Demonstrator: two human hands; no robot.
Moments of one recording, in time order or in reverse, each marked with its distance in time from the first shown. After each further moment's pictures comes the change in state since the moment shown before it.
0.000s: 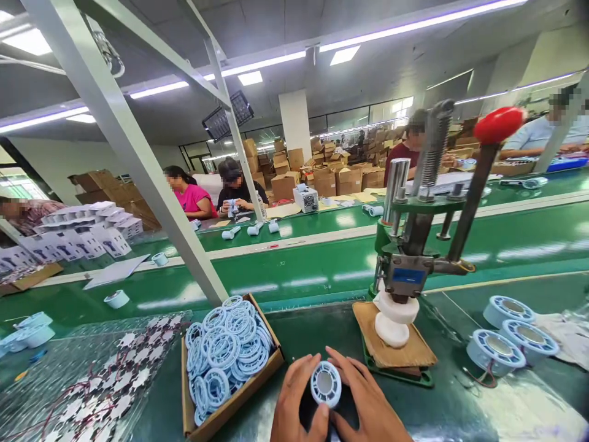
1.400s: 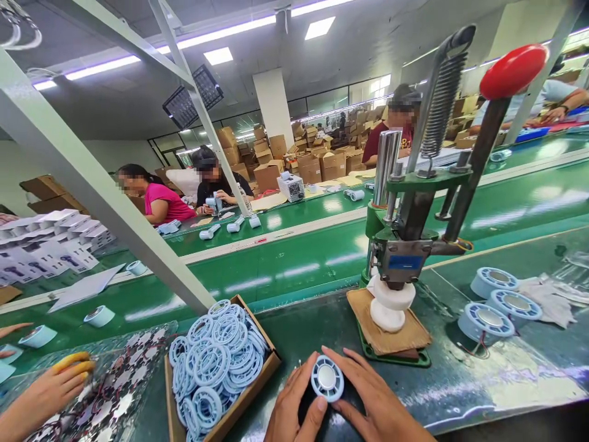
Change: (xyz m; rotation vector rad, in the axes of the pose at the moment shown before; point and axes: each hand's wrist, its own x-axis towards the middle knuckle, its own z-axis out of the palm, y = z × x) left_hand -0.001 -0.019 -0.015 -0.075 -0.238 -0.182; right_hand -0.006 -0.001 -0.011 0.047 -0.016 -0.033
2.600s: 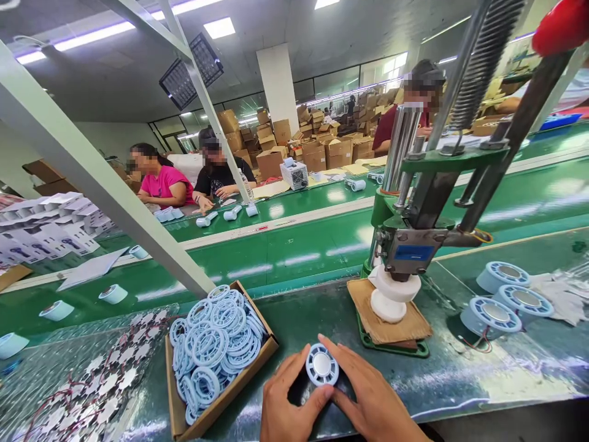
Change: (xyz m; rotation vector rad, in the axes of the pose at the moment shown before) left_hand 0.000 0.026 0.005 0.121 0.208 -0.029; right_hand -0.006 0.006 0.022 -0.196 0.073 0.019
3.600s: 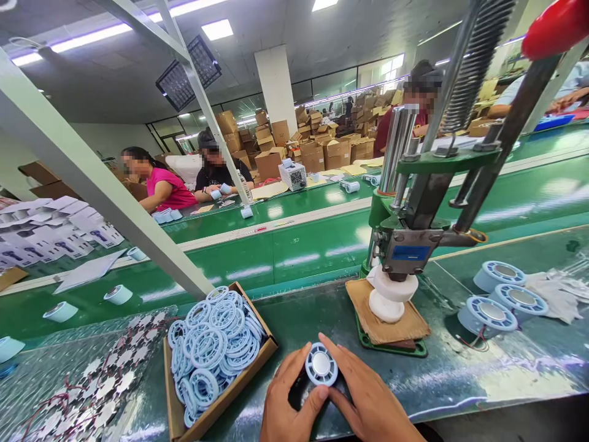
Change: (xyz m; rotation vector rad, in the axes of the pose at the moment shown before) left_hand 0.000 0.004 -0.002 -0.164 -0.078 -0.073; right_hand 0.000 -0.005 0.000 -0.045 0.079 -0.047
